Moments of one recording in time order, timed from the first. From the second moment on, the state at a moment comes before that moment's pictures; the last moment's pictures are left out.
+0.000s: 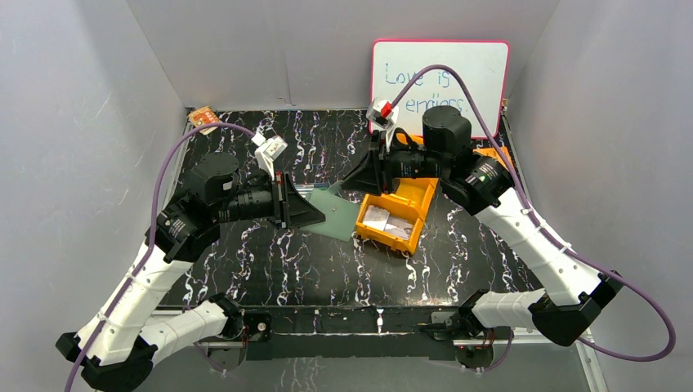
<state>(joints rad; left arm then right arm) -0.64 0.92 1.26 -0.69 0.58 -0.65 0.74 1.24 1.50 -0.50 -0.71 0.15</state>
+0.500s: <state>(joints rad) -0.64 0.92 1.26 -0.69 0.58 -0.65 0.74 1.24 1.49 -0.48 -0.73 0.16</state>
